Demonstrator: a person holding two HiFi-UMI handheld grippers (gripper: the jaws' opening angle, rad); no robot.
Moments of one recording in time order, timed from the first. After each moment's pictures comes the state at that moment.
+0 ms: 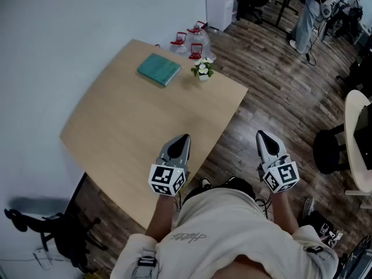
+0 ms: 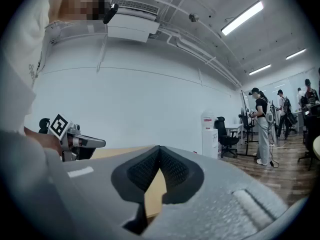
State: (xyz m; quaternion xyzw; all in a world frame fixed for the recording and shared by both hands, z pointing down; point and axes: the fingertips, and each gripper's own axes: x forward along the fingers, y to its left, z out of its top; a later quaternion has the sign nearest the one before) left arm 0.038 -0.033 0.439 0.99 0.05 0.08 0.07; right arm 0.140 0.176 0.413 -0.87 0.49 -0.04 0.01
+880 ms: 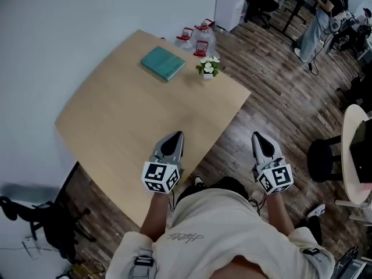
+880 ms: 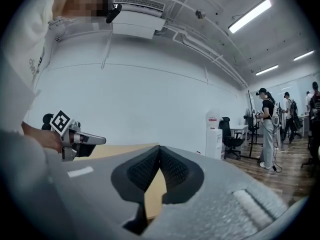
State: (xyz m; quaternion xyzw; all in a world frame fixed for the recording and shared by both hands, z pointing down) left arm 0.023 -0.070 0.442 0.99 0.02 0.09 0.10; right arm 0.128 0.146 0.417 -0.87 0.49 -0.05 -0.01
